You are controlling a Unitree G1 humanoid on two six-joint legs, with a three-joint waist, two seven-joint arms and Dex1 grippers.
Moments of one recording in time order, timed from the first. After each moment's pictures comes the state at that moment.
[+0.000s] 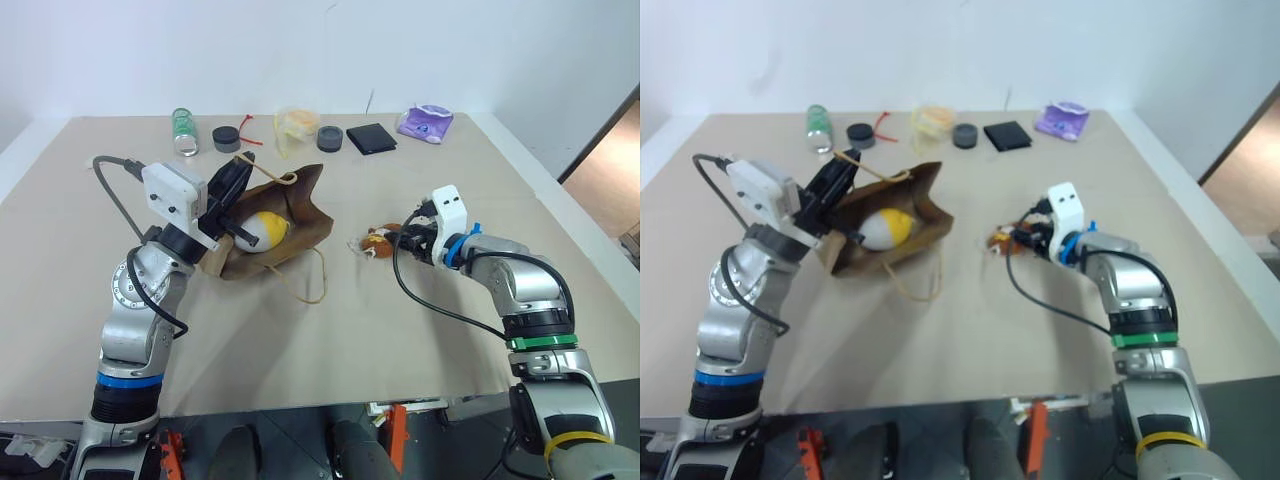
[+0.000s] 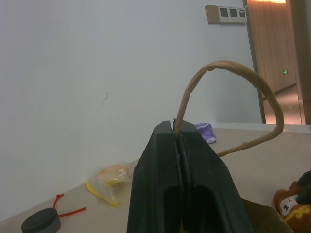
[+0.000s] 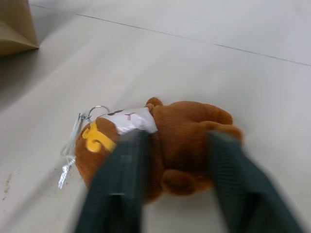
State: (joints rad) left arm -0.42 0.32 0.08 -0.29 -0.31 0.06 -0.44; right arm -0.72 -0.52 0.00 0.28 0.28 0.76 0.57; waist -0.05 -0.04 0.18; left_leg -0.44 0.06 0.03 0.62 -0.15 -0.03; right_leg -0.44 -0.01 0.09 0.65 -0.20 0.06
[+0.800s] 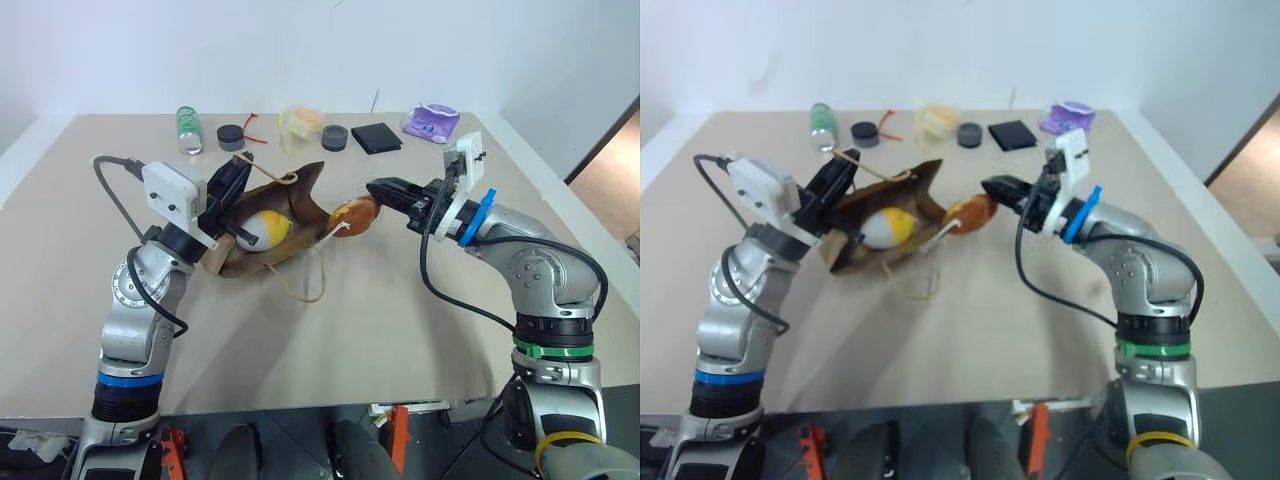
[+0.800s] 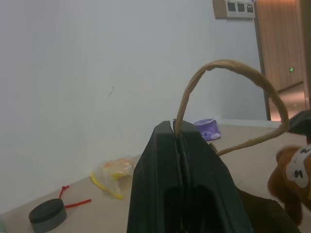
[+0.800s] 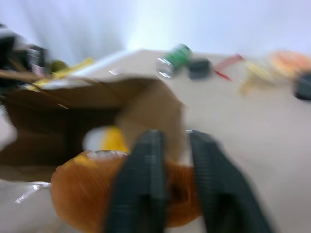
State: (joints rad) left arm -0.42 0.32 0.08 -0.29 -0.31 0.07 -0.44; right arm -0.70 -0.50 -0.15 -0.04 0.58 0.80 0.68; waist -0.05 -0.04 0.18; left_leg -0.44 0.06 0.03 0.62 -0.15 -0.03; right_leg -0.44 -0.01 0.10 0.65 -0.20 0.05
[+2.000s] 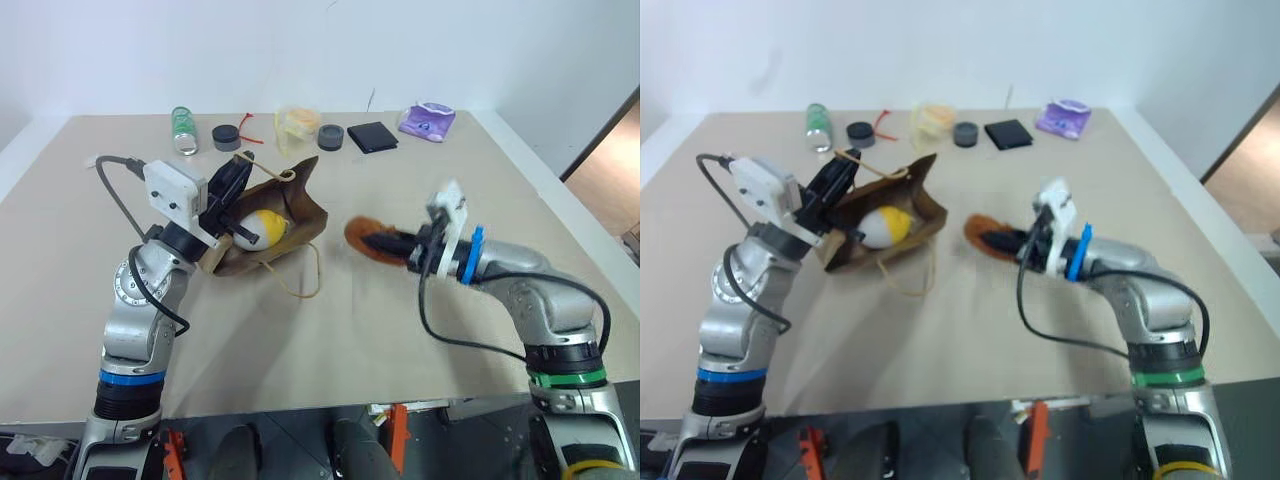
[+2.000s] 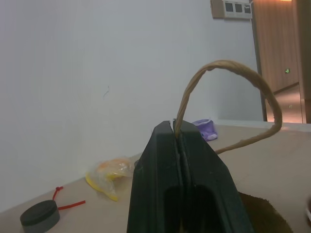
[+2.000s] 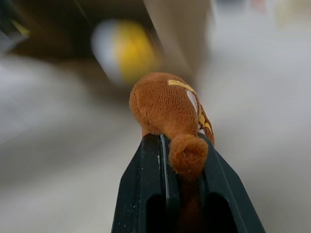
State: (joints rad) left arm -0.43 0.31 0.08 -0.27 -0.31 0.07 -0.44; right arm -0.55 -0.59 -0.03 -0.08 0.53 0.73 0.85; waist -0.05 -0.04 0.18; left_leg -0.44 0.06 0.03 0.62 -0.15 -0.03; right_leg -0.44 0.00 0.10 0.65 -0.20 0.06
